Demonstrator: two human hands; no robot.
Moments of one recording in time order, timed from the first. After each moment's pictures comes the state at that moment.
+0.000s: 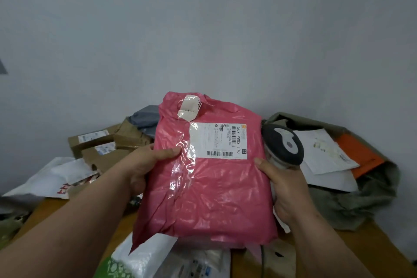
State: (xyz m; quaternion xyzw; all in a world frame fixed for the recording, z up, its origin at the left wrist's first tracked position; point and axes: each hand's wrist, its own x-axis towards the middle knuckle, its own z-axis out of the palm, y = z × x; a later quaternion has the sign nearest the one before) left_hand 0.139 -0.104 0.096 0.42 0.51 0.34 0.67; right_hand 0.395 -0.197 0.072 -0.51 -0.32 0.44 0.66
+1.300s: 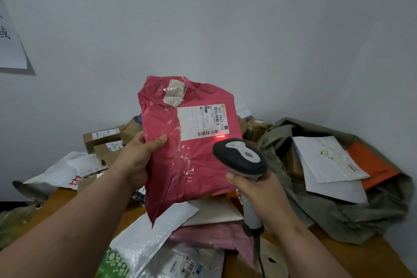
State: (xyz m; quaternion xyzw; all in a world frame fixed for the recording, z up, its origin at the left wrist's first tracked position) left_hand 0.157 -0.111 0.090 0.35 0.45 0.56 0.60; right_hand 0.388 -0.223 0.092 -0.58 -0.50 0.39 0.51
